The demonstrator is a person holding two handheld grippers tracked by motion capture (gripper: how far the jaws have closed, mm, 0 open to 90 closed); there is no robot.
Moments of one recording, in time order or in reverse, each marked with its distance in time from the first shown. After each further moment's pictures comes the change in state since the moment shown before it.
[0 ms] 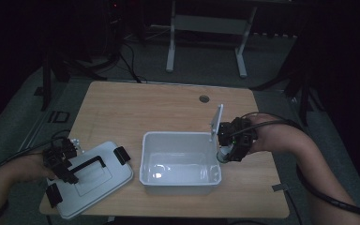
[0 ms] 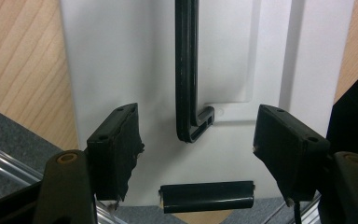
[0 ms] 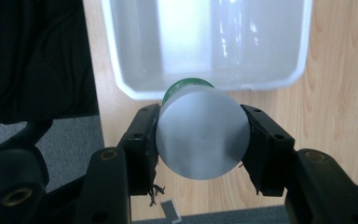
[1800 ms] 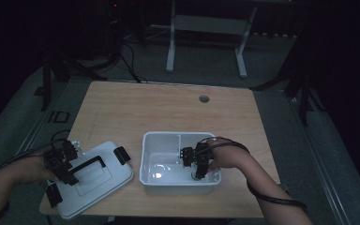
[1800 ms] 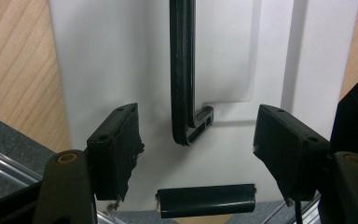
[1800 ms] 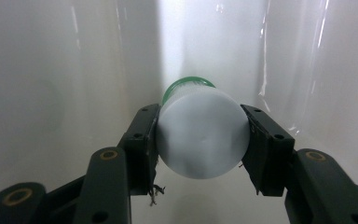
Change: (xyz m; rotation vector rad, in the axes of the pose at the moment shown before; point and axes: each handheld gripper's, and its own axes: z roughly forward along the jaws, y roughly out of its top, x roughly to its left) left arm 0.000 -0.002 0.007 0.005 -0.004 0.004; right arm -0.004 0.063 0.150 0.104 0.104 -0.020
